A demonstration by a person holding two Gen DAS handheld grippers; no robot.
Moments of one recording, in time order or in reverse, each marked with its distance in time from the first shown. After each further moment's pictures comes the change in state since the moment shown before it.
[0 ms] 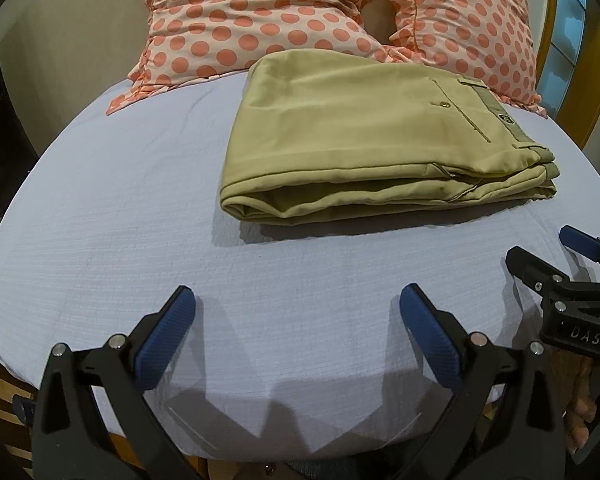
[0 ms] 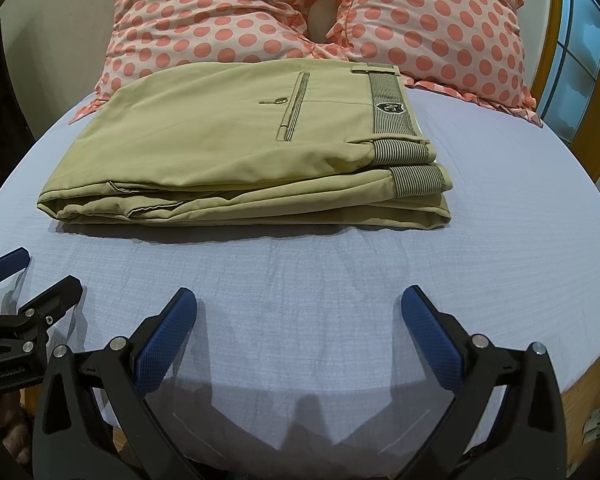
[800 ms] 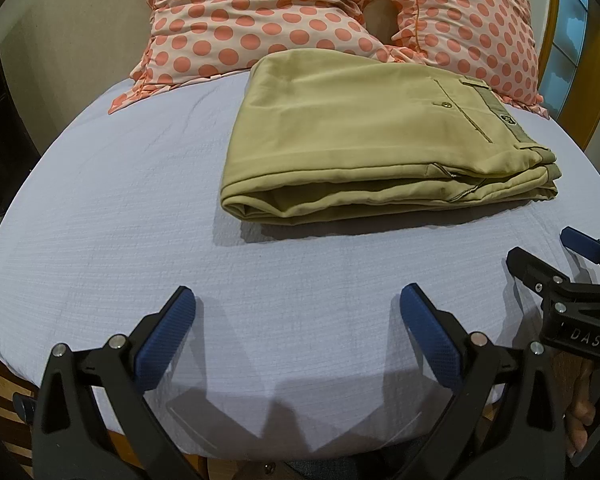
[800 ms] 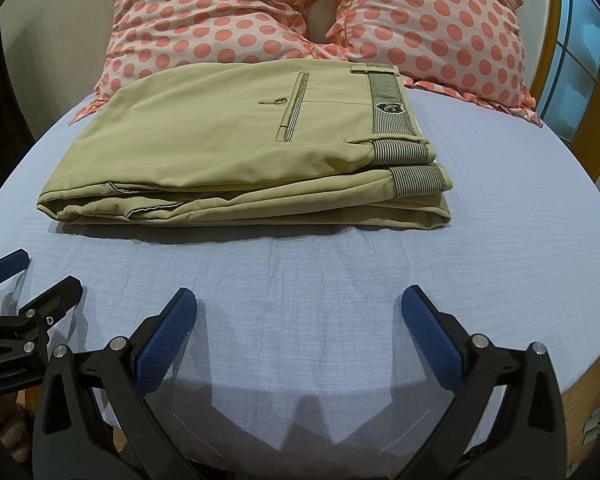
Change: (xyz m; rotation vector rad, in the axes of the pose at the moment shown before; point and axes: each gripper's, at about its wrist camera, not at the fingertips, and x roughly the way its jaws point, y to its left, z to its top) left arm 0.001 0.001 0.001 -0.003 0.002 0.003; right arm 0.000 0.000 0.000 0.000 -0.002 0.000
